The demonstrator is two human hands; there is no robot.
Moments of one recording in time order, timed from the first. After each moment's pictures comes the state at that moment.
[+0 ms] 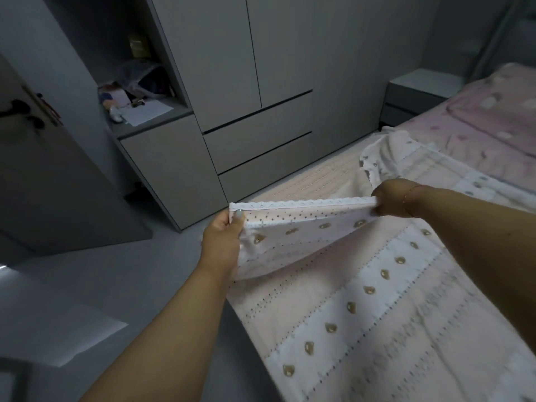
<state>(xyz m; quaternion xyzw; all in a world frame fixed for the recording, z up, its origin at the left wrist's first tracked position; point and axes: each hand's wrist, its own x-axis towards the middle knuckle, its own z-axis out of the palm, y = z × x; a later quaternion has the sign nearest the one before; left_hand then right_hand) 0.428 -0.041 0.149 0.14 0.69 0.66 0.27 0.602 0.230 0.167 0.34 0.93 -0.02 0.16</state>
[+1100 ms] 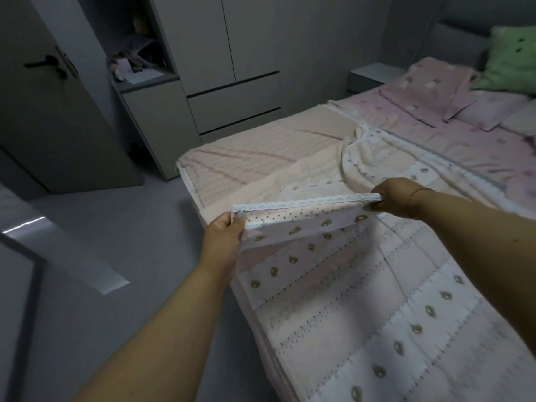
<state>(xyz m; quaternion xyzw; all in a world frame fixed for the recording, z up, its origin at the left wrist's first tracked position) 0.916 -0.236 0.106 0.18 0.64 0.68 0.30 1.118 0.034 0.181 0.35 0.93 -0.11 0.10</state>
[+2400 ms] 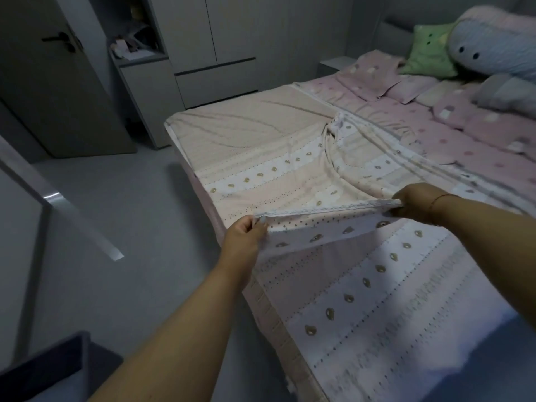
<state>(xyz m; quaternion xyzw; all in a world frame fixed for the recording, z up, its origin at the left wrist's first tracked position) 1.409 -0.426 0.128 0.21 0.67 0.65 0.29 1.600 -0.150 0.186 0.39 0.91 -0.07 0.12</state>
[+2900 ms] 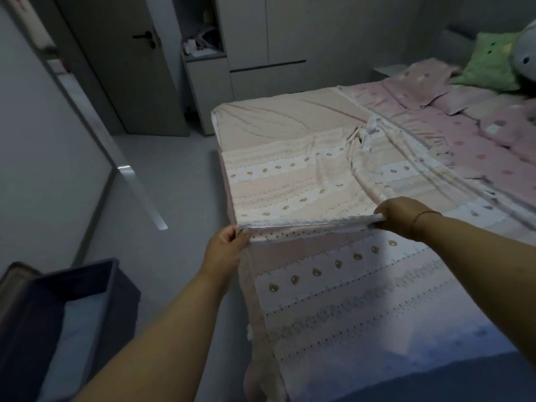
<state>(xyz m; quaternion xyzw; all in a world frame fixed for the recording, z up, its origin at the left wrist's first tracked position) 1.587 -0.457 0.112 0.12 0.73 0.64 0.18 1.713 -0.144 0.163 0.23 0.96 -0.04 0.13</state>
